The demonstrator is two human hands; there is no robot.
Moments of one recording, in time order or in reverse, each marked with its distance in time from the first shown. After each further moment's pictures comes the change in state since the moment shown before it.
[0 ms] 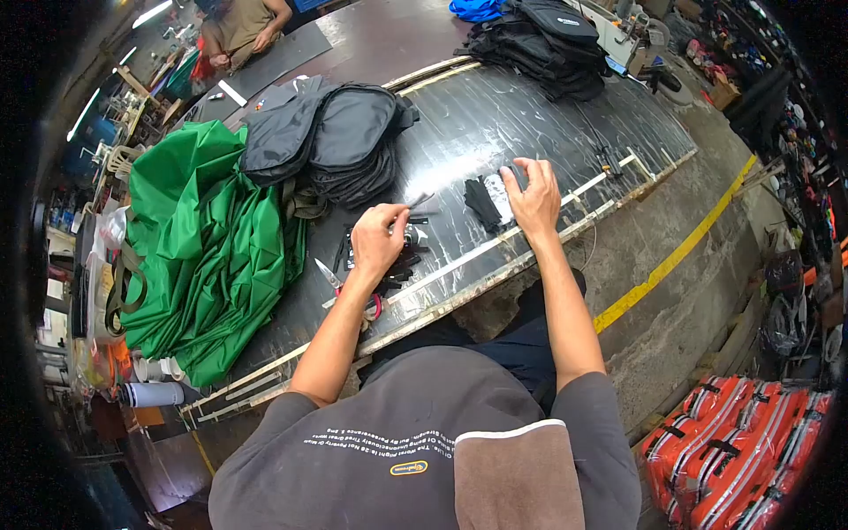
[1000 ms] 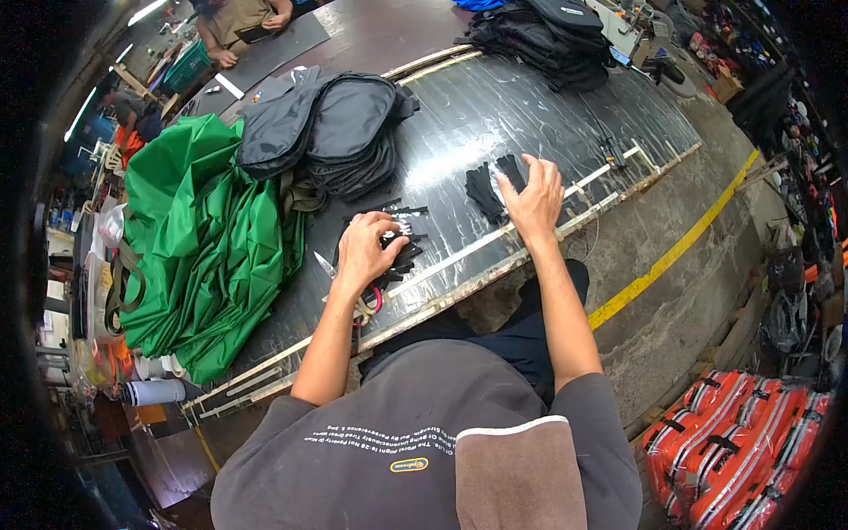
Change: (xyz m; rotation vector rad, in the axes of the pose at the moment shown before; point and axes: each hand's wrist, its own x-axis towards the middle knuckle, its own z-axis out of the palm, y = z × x) left_hand -0.020 0.002 -0.043 0.088 -0.346 -0.099; right_hand -0.024 0.010 0.010 -0.272 0.045 -0.039
